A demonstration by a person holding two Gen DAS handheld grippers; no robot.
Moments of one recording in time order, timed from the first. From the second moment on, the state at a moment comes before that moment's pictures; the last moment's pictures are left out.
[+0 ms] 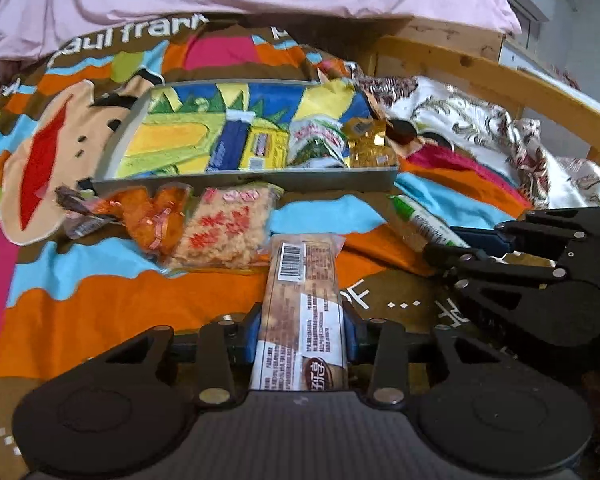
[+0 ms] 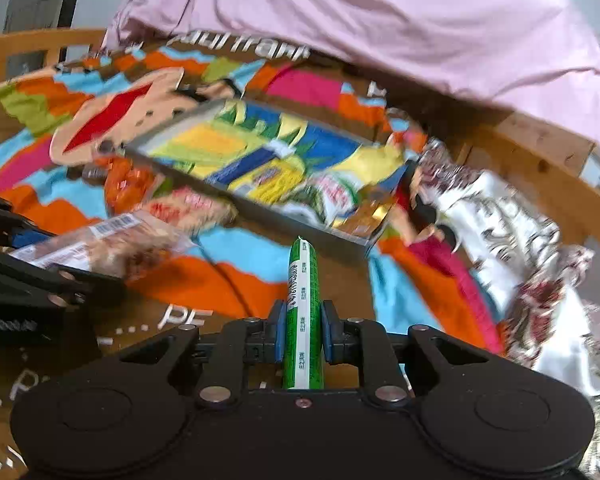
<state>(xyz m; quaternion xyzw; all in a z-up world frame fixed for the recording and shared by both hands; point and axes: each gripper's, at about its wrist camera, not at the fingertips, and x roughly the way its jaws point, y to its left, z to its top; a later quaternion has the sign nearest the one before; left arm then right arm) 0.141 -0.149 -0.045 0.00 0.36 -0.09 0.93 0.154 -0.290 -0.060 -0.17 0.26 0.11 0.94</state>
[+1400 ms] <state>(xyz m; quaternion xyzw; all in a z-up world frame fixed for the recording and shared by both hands) 0.365 -0.150 -0.013 -0.09 0.25 -0.03 0.96 0.343 -0.321 -0.054 0.03 0.09 0.06 0.99</state>
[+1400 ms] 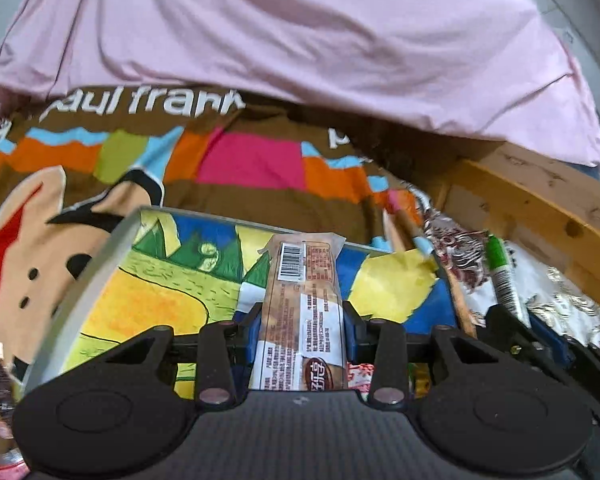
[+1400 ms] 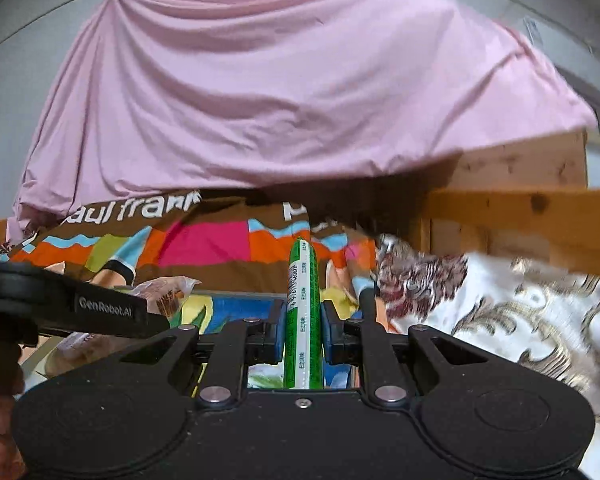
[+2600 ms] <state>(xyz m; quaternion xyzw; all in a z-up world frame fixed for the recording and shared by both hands) 0.393 -0.150 -0.064 -0.11 0.30 0.01 0.95 0.378 -0.320 -0.087 0.07 0.18 0.10 0.98</state>
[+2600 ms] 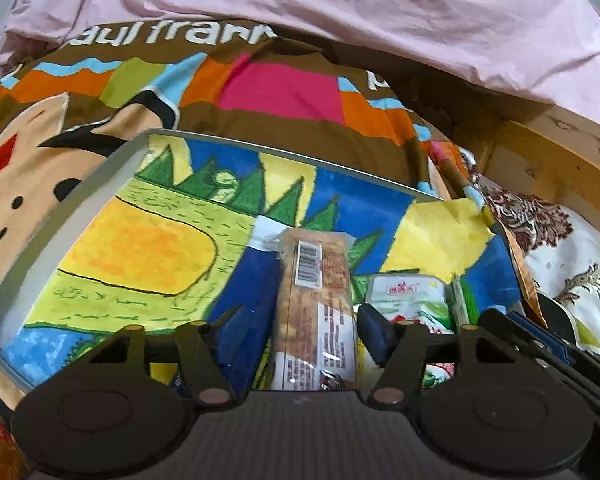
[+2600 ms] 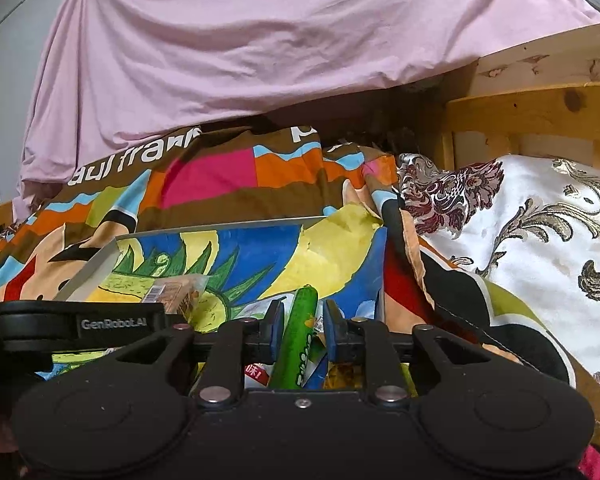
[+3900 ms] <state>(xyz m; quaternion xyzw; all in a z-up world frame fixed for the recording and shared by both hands) 0.168 -0.046 0.053 -0.15 0.17 0.06 0.97 0.154 -0.311 0.037 0.01 0.05 0.05 1.00</state>
